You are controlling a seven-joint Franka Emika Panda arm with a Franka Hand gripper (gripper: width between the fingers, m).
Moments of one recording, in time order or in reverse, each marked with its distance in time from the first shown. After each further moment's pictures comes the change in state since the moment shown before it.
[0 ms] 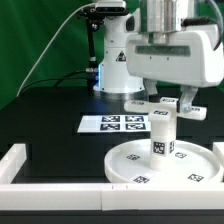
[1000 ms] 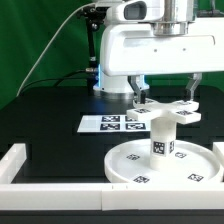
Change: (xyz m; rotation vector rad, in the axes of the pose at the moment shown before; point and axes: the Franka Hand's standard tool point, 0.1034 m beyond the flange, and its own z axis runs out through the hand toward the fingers) arm 0.014 0.008 -0.001 -0.017 -0.011 -0.954
